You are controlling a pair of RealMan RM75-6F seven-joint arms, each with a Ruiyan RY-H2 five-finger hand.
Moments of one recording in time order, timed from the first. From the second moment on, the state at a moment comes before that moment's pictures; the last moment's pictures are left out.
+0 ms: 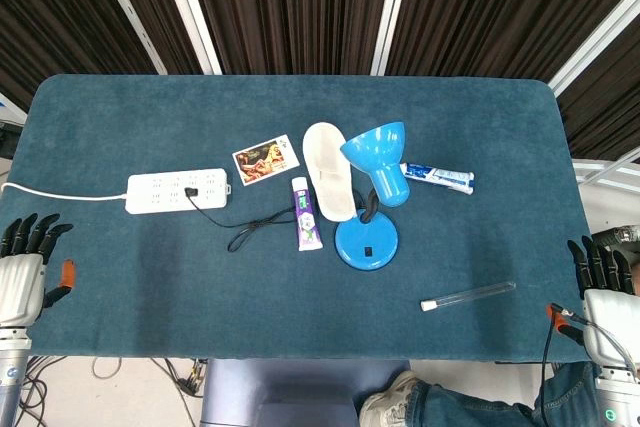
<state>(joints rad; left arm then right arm) -0.12 -1.19 -0.09 -1.71 1.38 1.47 0.20 0.00 -1.15 0.09 -1.71 -1.46 1.57 -0.22</state>
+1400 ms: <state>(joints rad) -0.11 -1.19 -0.09 -1.72 1.36 1.47 0.20 0.15 -1.13 0.06 -1.83 -1.49 1.28 -0.27</state>
